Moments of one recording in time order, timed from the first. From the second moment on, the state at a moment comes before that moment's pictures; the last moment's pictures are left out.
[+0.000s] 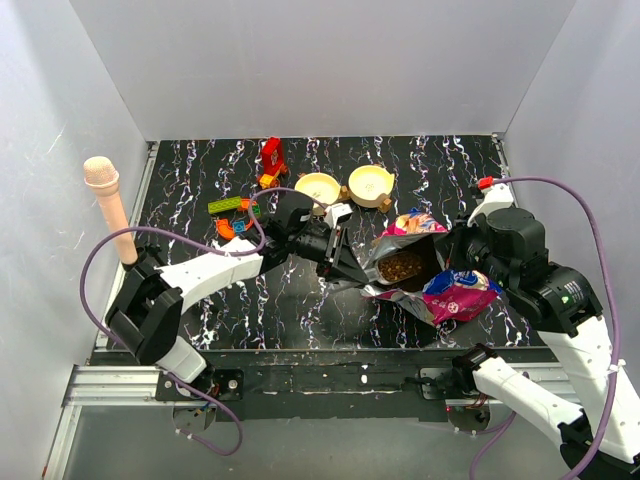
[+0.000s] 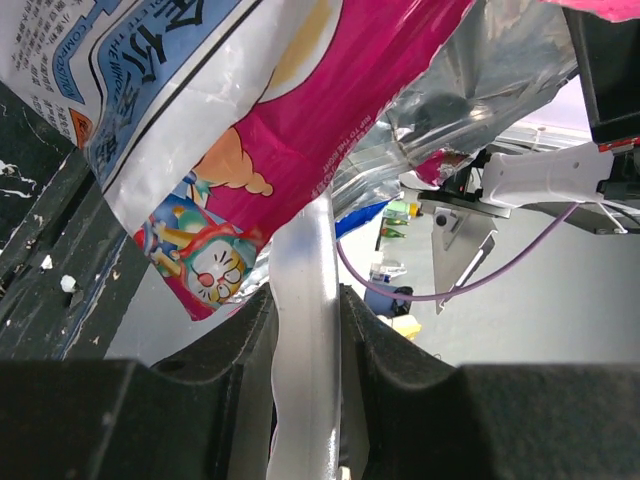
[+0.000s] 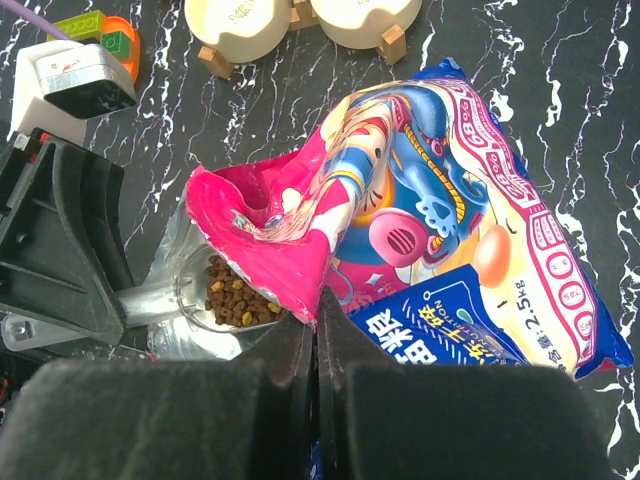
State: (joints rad) left arm -0.74 1.54 1.03 0.01 1.01 -1.10; right arm 0.55 0.76 1.22 -0.97 0.13 0.36
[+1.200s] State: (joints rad) left arm -0.71 1.33 0.90 0.30 1.14 -1.28; right arm 0.54 0.75 1.22 -0.99 0.14 0.40
